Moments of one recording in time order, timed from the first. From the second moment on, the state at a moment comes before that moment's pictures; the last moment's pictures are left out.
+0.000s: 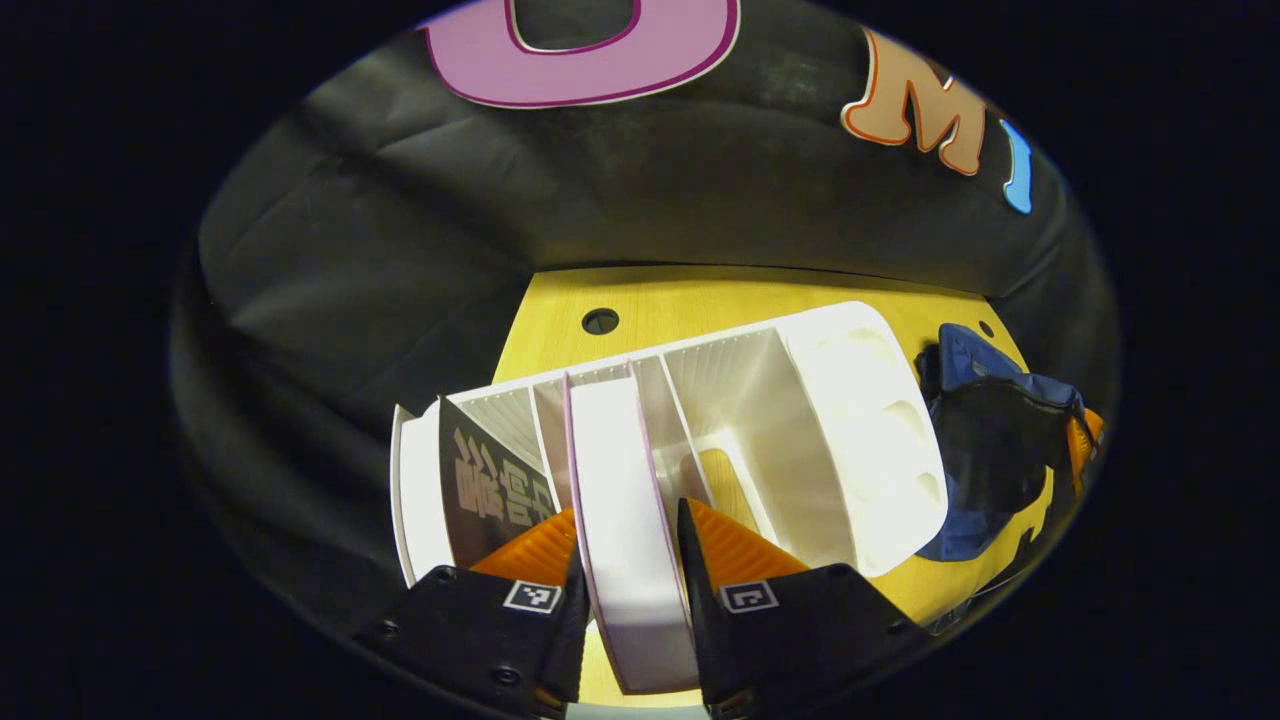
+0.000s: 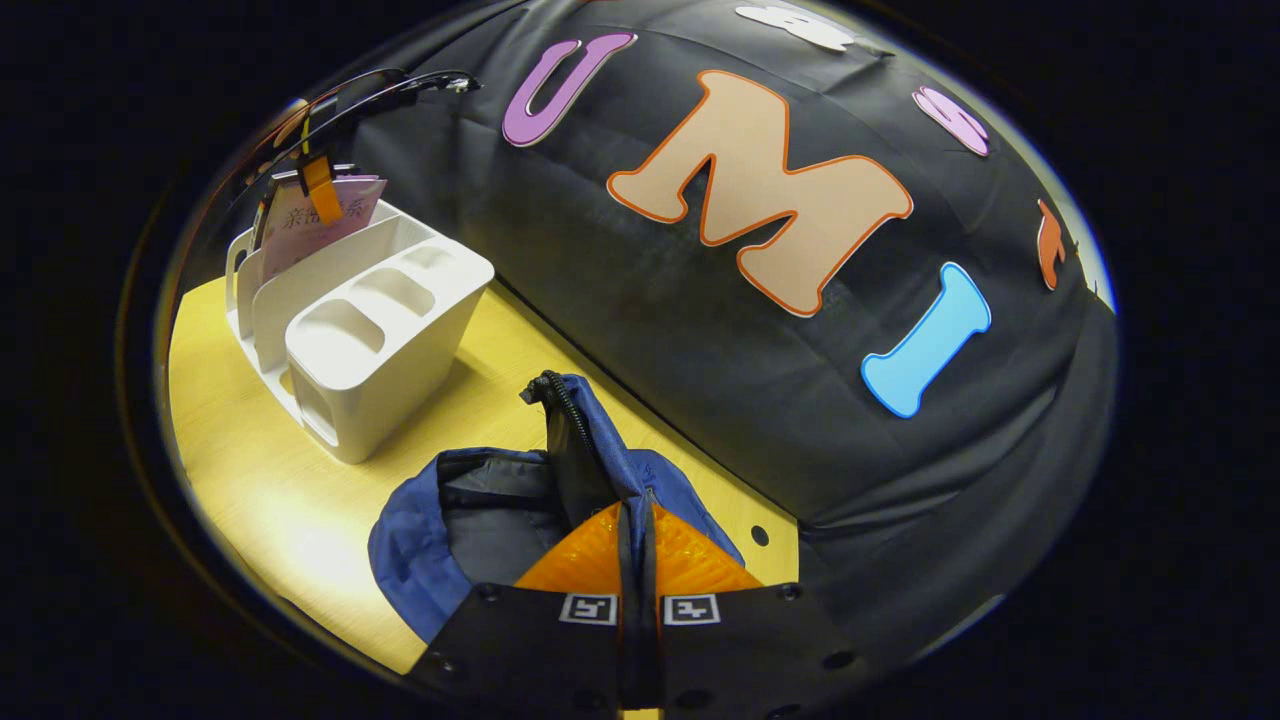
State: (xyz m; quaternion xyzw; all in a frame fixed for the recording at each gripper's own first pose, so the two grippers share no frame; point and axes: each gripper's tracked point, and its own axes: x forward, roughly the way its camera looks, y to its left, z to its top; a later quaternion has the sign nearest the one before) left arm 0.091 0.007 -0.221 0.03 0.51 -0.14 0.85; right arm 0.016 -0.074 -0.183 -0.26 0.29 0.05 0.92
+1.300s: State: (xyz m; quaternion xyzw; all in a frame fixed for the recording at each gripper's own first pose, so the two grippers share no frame) left arm -0.048 0.033 -0.173 -0.14 0.54 -0.11 0.82; right arm 0.002 -0.060 -0.191 -0.26 0.29 0.10 0.91
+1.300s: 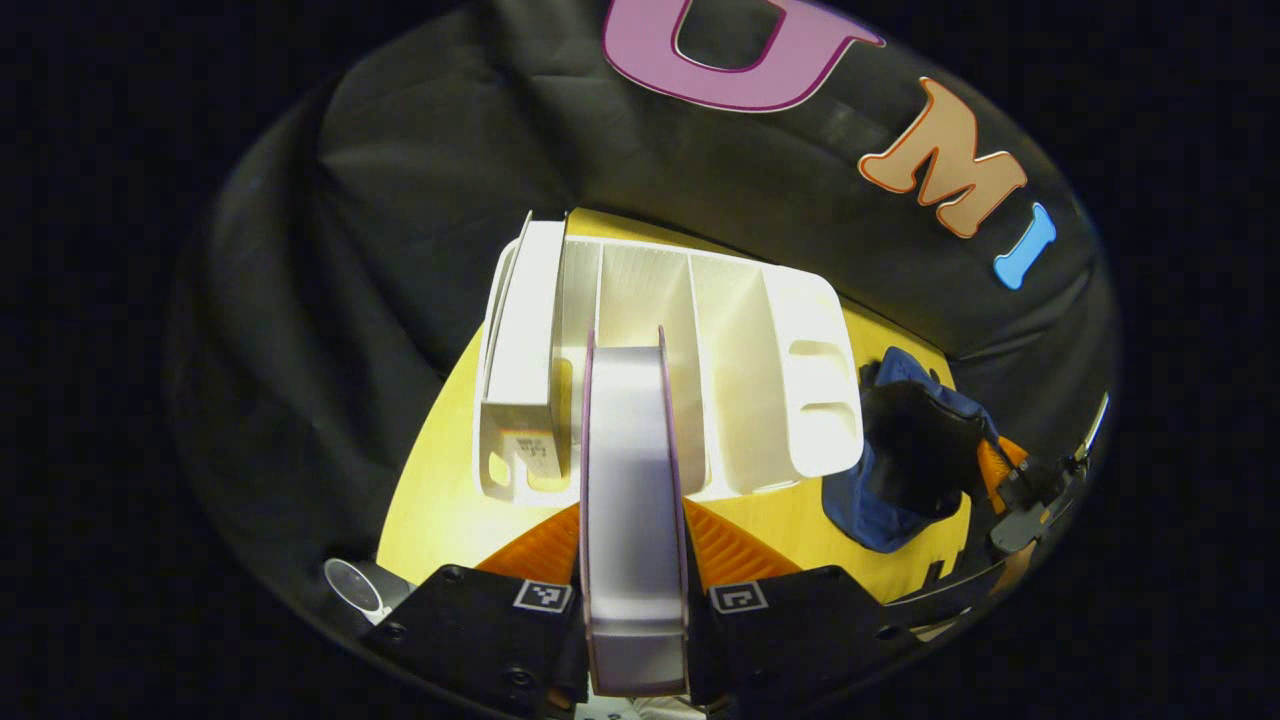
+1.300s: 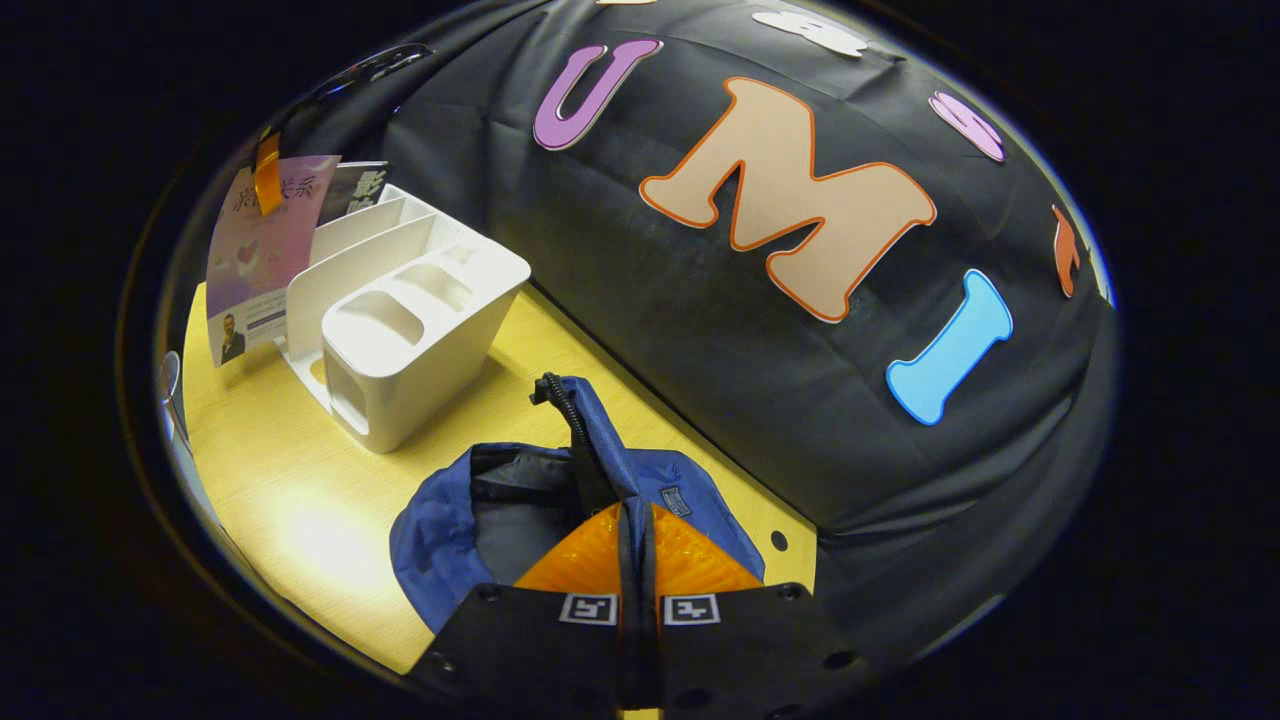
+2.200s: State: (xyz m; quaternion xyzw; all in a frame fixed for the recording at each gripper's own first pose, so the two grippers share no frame) left arm -0.126 -0.083 -0.147 -0.32 0.53 -0.19 0.76; right arm -0.004 -0.061 -0.196 -0.26 0.29 0.13 0.91
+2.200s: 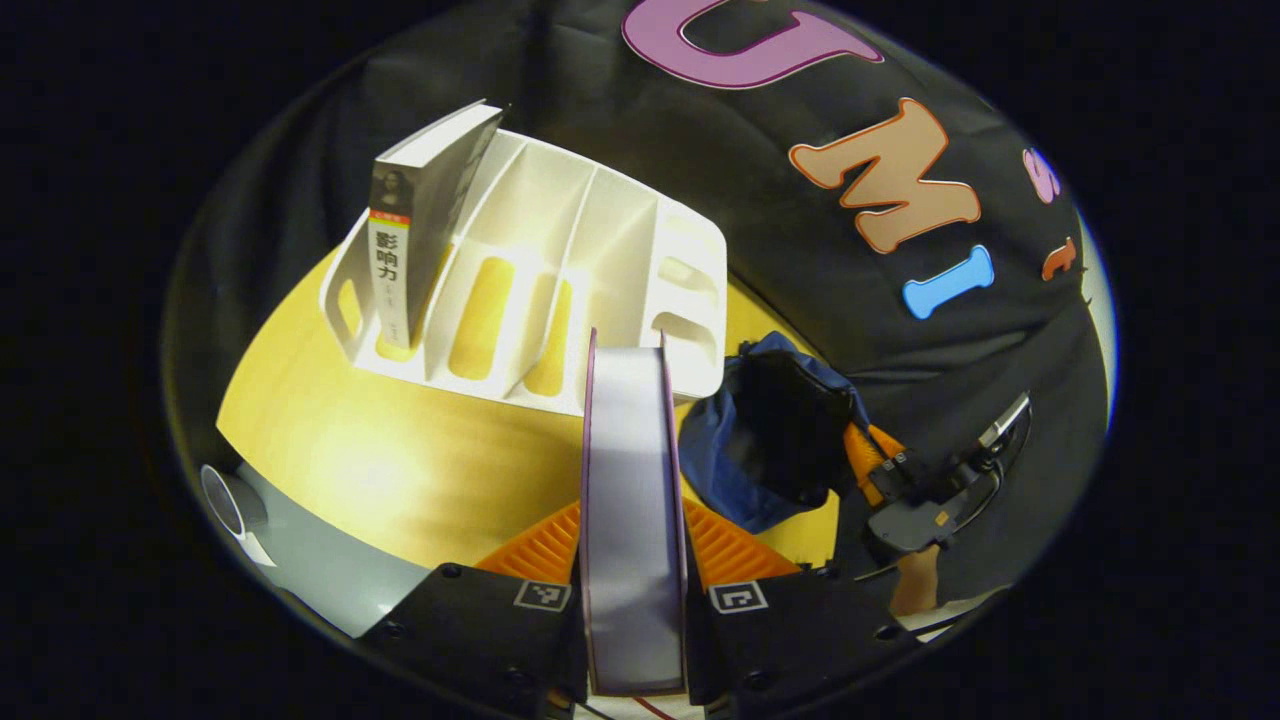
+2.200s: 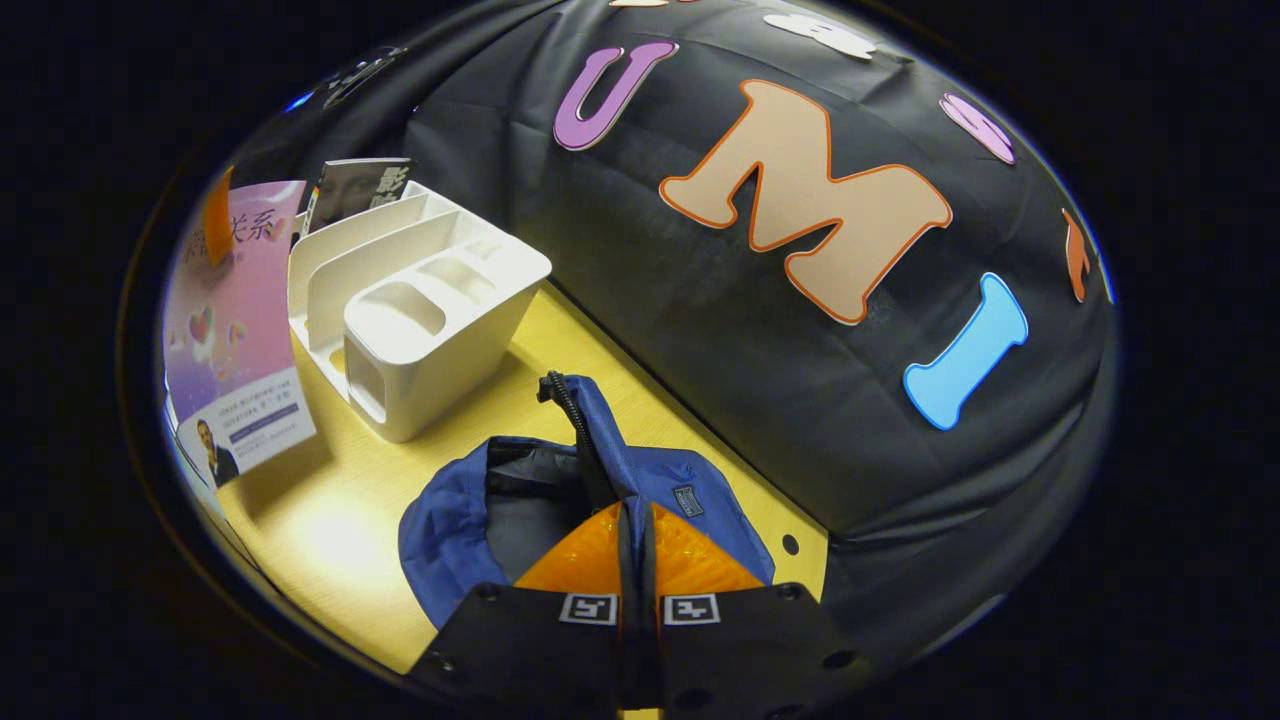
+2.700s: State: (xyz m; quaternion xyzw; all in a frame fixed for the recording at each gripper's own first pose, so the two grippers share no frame) left arm -0.115 -0.161 -0.148 -0.39 0.50 -0.23 0.74; right arm -0.002 -0.073 -0.191 -0.26 0.29 0.14 0.91
